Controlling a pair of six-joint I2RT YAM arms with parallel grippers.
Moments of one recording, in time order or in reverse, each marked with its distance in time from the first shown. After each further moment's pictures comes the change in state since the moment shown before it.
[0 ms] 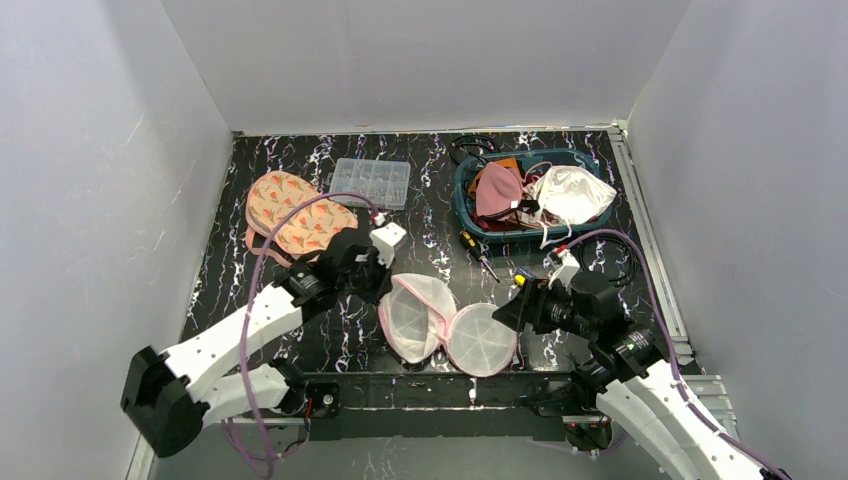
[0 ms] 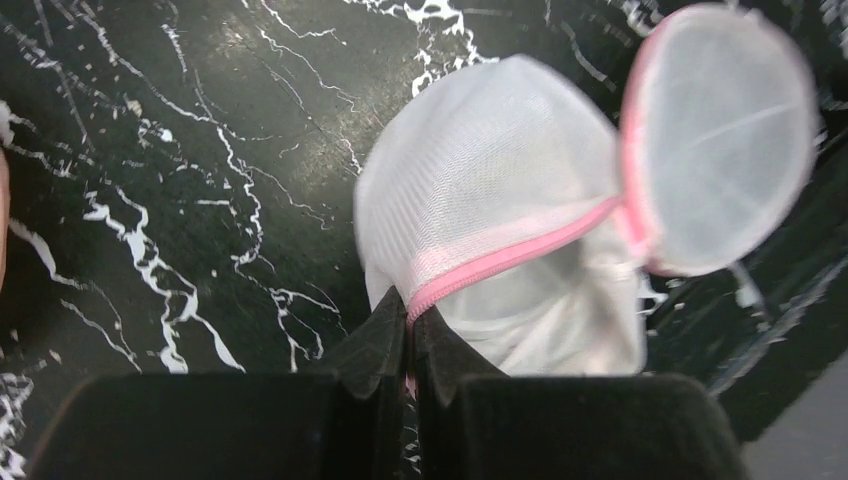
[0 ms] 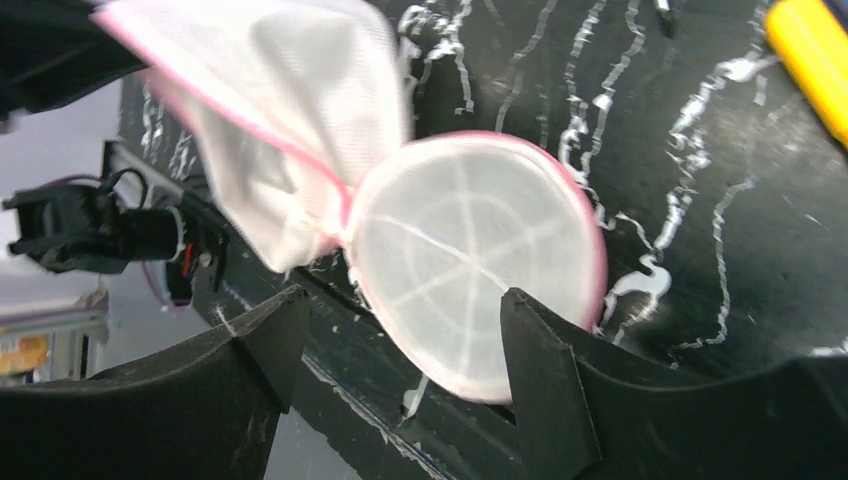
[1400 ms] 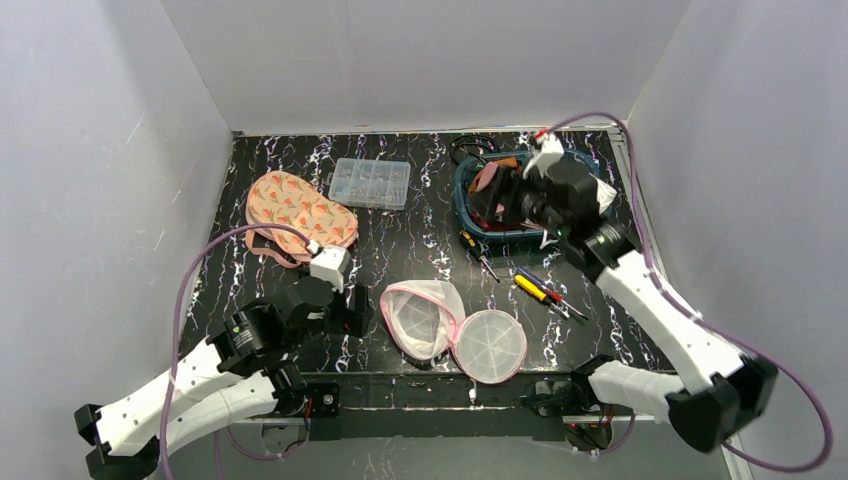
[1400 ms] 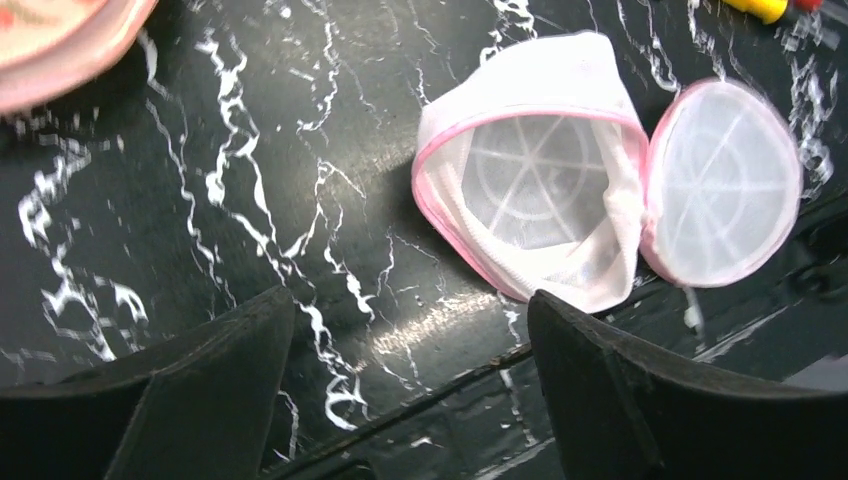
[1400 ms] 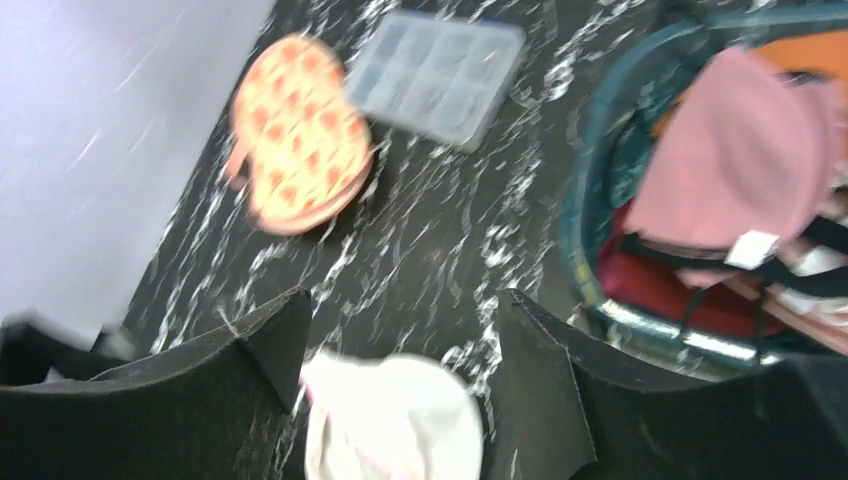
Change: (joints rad) left arm -0.244 -0.526 -0.045 -0.382 -0.468 -0.533; right arm -0.031 0.757 0.729 0.238 0.260 -0.159
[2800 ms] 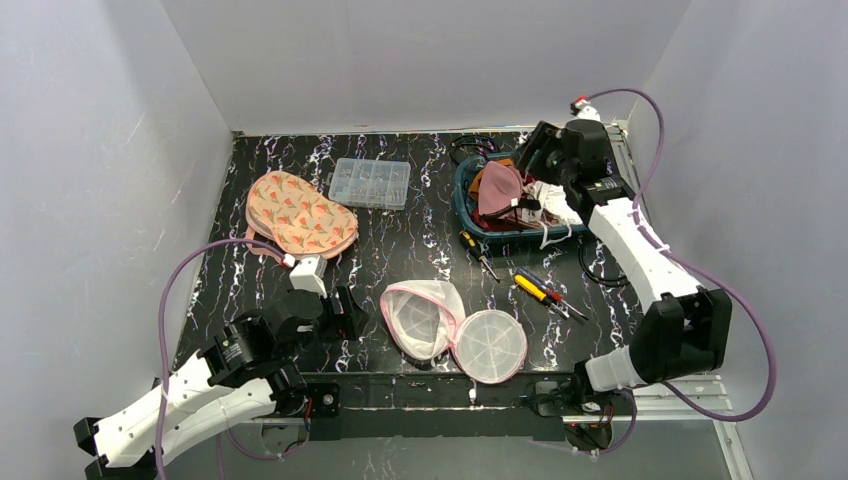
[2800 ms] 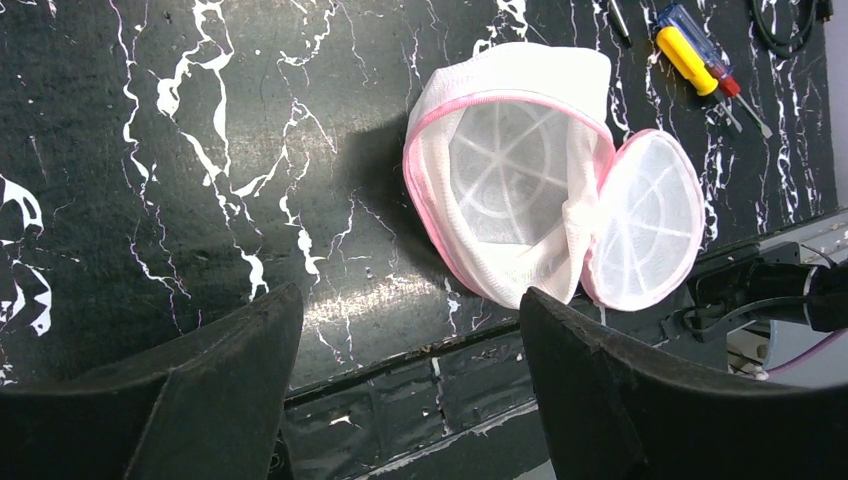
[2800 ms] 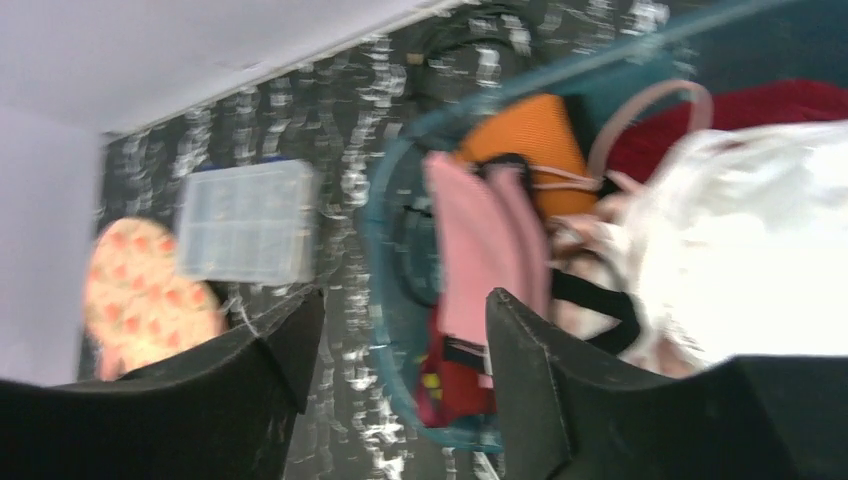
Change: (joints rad) left arm 0.000 -0.117 -0.080 -0.021 0.021 -0.241; right arm -0.308 0.266 0.076 0.061 0.046 0.079
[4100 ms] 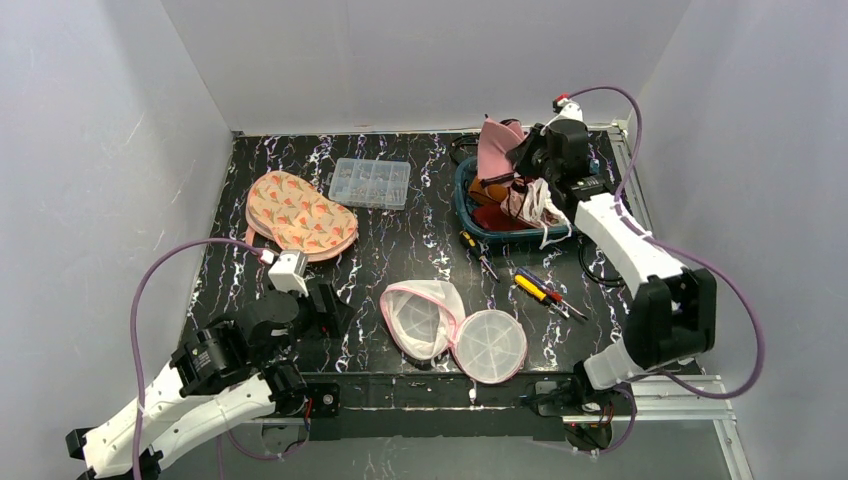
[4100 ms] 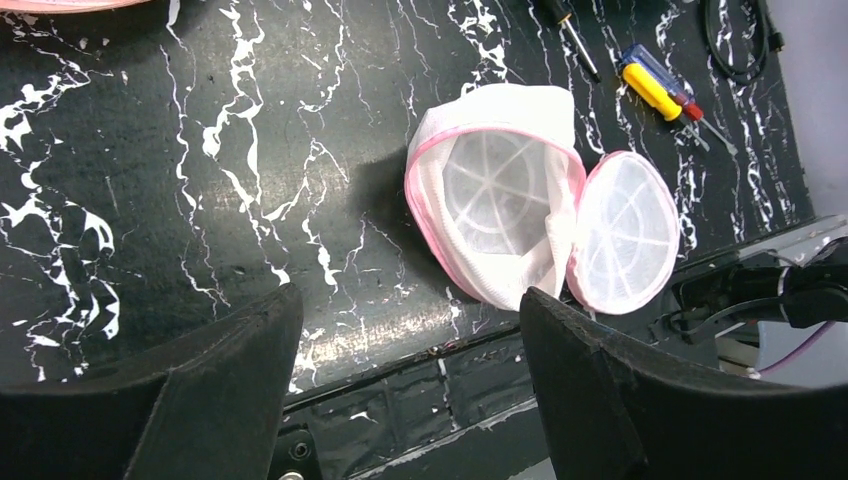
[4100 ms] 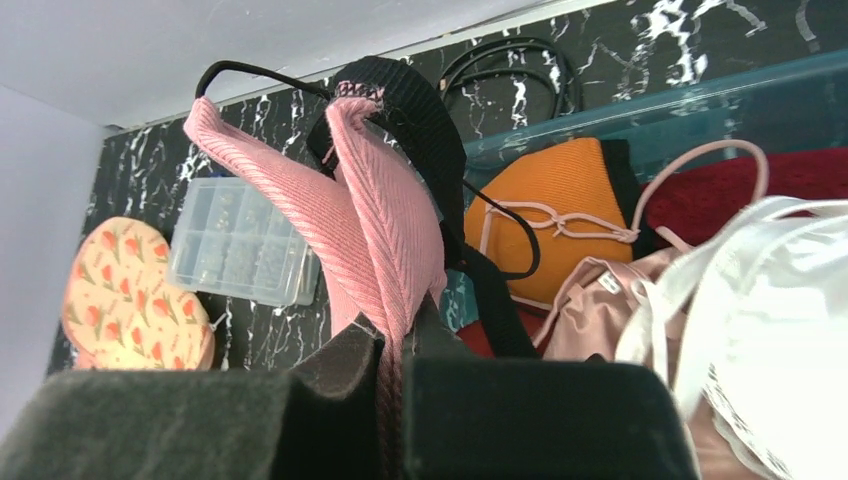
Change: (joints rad) left arm 0.000 -0.040 0.130 -0.103 -0.044 0.075; right arm 0.100 0.032 0.017 0.127 0.044 -0.072
